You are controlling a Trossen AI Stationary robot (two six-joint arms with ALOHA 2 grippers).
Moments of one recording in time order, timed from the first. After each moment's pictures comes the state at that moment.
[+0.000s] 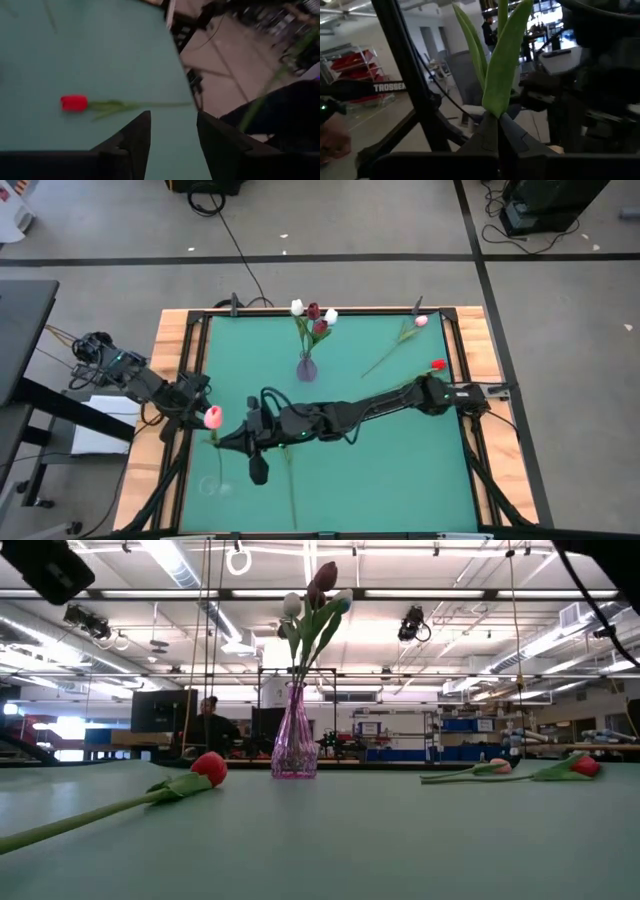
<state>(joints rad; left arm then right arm) -0.58 0.34 0.66 -0.73 -0.13 -0.56 0.26 2.37 2.29 0.13 0.07 0.26</state>
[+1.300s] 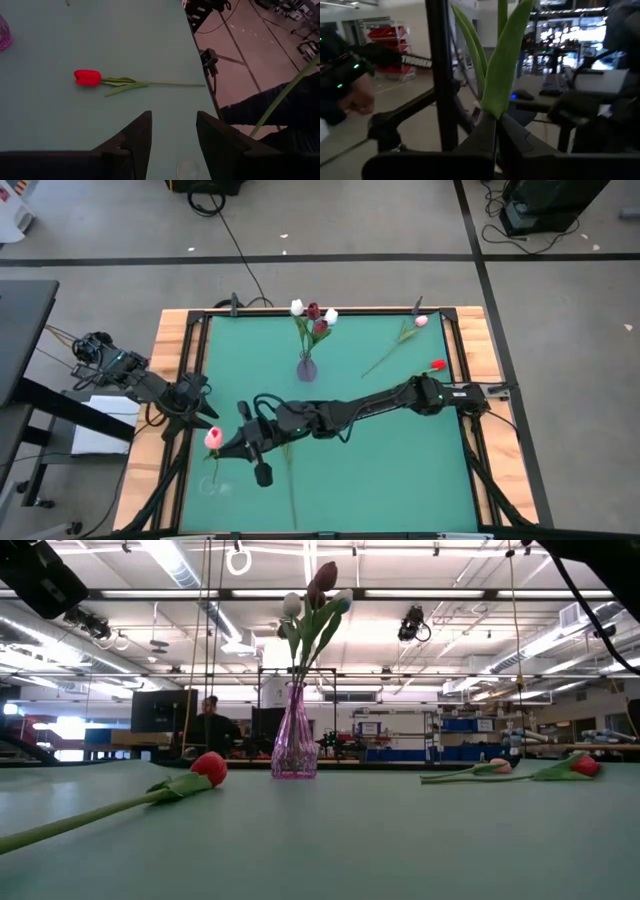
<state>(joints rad) -0.58 0.34 0.66 -0.84 -0.13 -0.60 0.23 2.40 2.28 0.21 -0.14 0.06</state>
